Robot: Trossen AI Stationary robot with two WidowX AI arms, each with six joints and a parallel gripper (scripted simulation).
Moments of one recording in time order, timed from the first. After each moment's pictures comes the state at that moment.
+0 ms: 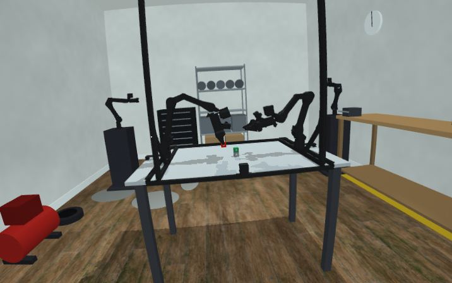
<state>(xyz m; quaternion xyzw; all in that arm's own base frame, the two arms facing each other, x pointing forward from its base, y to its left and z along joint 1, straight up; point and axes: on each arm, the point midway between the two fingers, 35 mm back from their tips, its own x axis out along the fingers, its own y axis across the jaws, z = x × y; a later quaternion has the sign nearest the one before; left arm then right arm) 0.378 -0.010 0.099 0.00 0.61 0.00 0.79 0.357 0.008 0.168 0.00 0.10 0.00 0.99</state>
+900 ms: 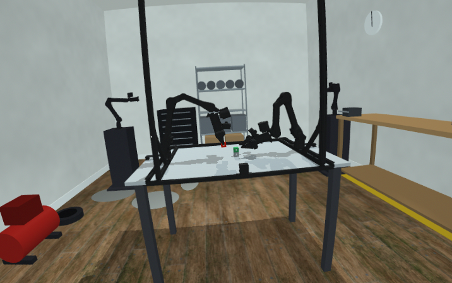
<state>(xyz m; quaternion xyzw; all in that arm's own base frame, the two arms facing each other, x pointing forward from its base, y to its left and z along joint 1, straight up) 0.378 -0.010 0.099 0.00 0.61 0.00 0.79 0.388 0.011 0.056 0.00 0.13 0.00 0.99</state>
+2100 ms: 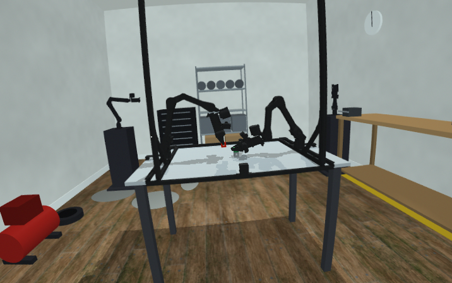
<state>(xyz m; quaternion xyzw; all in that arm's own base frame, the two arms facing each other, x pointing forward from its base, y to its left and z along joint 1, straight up) 0.377 -0.010 0.099 0.00 0.61 0.00 0.79 0.448 0.010 0.037 0.00 0.13 0.00 0.99</state>
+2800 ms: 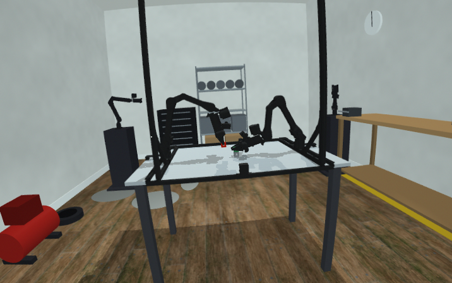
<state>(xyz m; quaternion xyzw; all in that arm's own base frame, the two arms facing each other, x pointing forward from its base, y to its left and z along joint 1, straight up) 0.377 -0.010 0.099 0.00 0.61 0.00 0.79 0.447 0.010 0.039 0.00 0.14 0.00 0.99</state>
